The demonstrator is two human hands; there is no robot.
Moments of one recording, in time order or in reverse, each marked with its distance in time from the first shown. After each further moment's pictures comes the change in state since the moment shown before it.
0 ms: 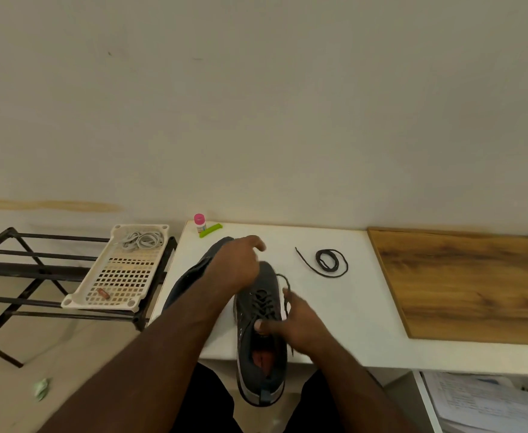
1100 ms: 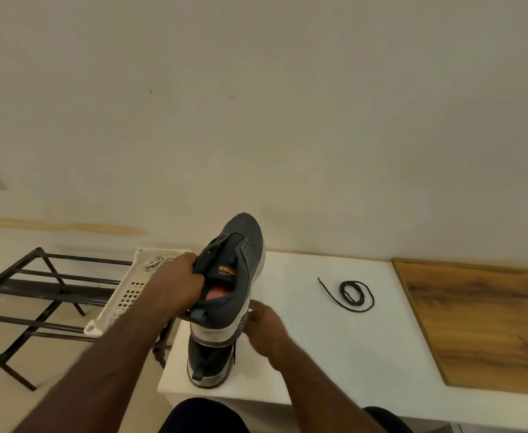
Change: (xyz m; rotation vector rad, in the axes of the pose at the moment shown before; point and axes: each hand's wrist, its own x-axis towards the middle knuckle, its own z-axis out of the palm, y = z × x) left_hand -0.034 -0.070 -0.114 -0.167 0.065 -0.312; right_hand 0.087 -0.047 0.090 -0.067 -0.007 -0.081
